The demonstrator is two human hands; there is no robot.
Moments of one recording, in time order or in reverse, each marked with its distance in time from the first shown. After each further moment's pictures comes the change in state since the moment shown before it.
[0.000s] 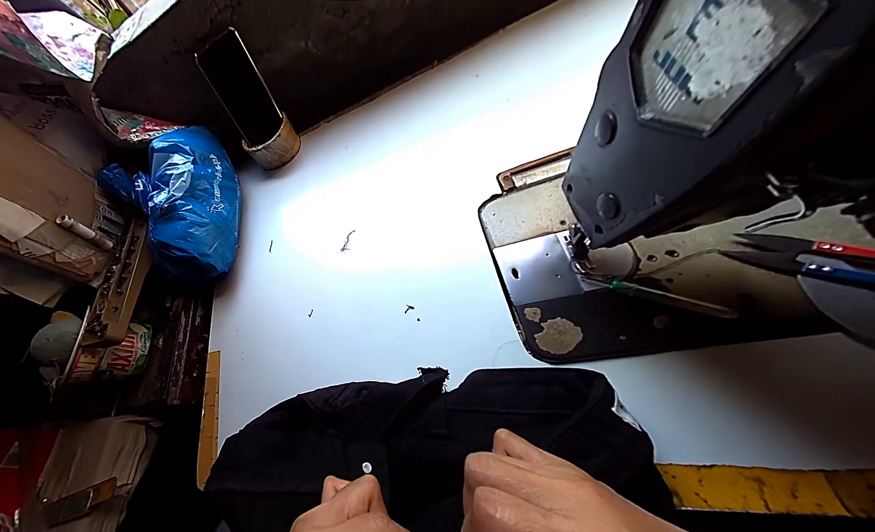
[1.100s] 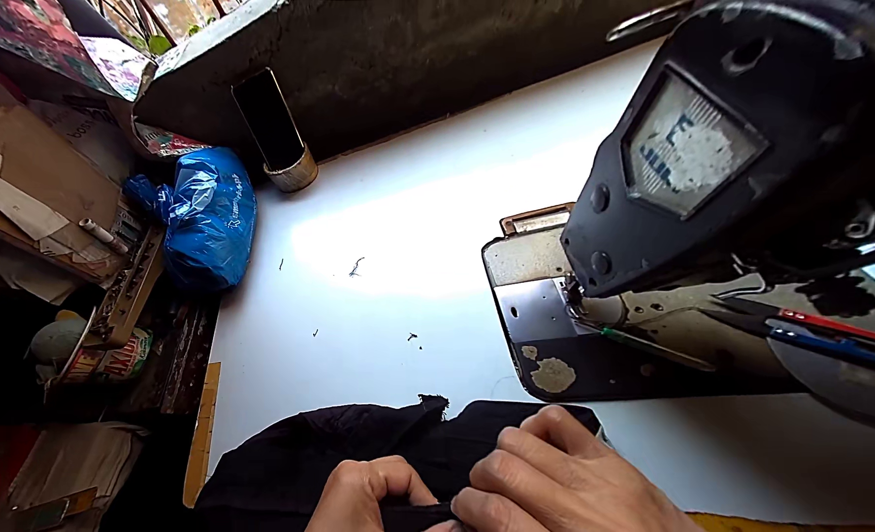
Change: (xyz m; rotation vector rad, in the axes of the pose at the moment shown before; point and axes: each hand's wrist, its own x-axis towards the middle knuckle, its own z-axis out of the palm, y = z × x) left_hand 0.042 -0.002 0.008 -0.134 -0.019 -0.232; right_hand 0.011 -0.001 -0.017 -0.696 0.104 -0.111
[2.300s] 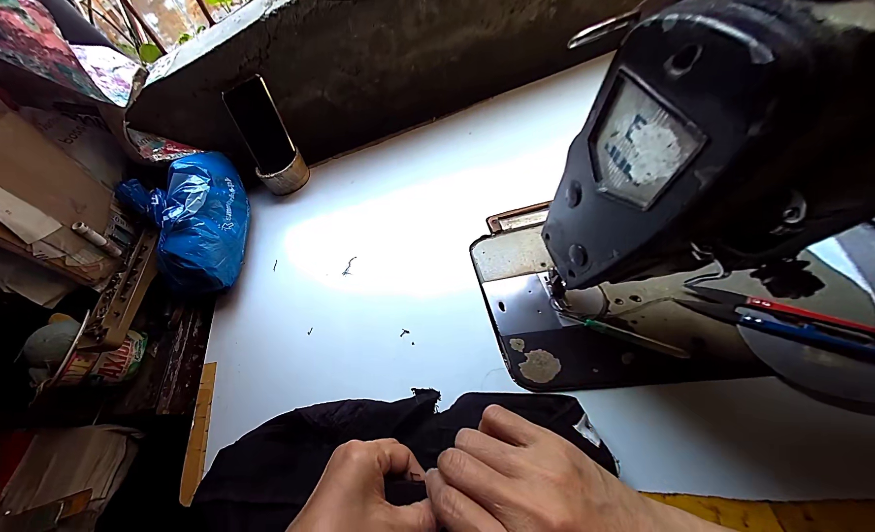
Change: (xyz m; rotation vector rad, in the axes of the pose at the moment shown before) left_hand 0.012 -0.013 -0.005 0.180 -0.078 -0.011; right_hand 0.003 0.007 0.027 -0.157 0.103 -0.186
